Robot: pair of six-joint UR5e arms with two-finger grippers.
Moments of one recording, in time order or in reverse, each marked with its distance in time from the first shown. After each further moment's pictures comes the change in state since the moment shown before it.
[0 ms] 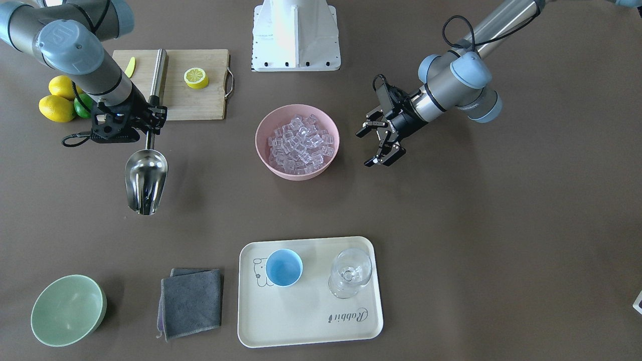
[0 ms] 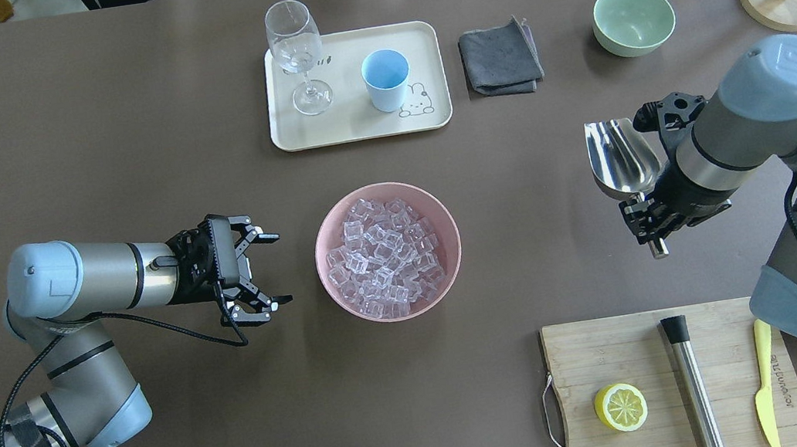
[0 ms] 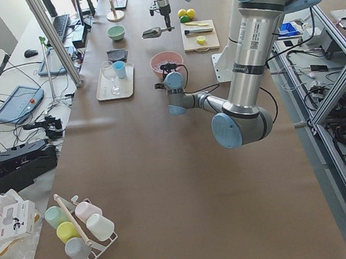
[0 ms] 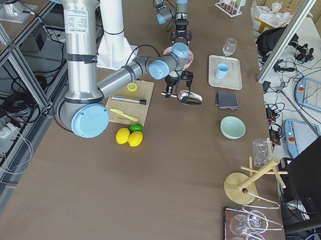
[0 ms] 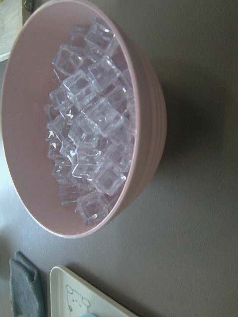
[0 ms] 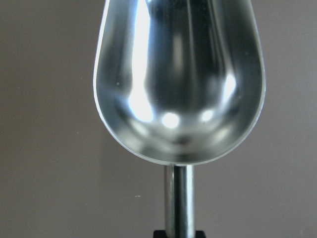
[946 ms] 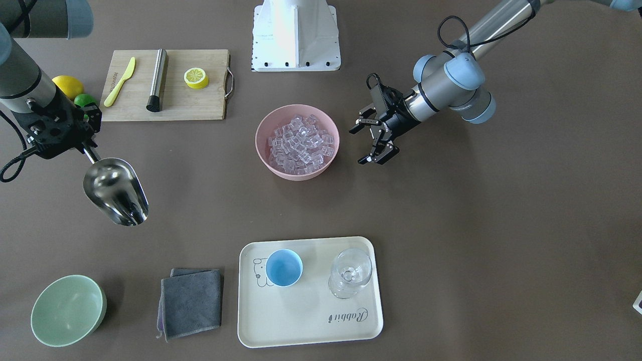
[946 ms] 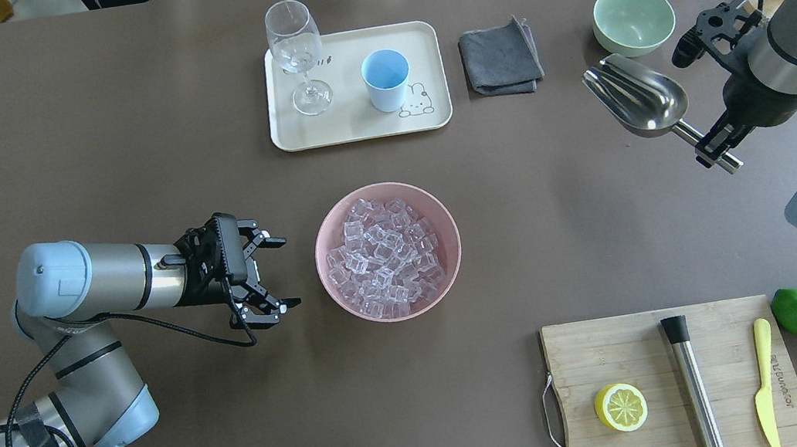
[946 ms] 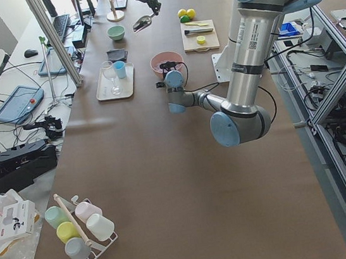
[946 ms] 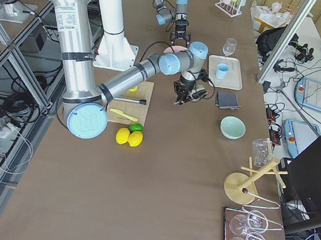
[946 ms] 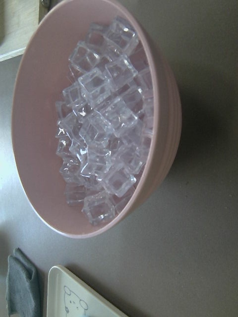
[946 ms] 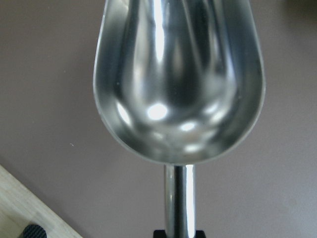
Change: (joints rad) left arm 0.005 -0.015 0.004 -0.001 -0.008 -0.069; right arm 0.217 0.062 -0.021 -0.251 0.052 -1.000
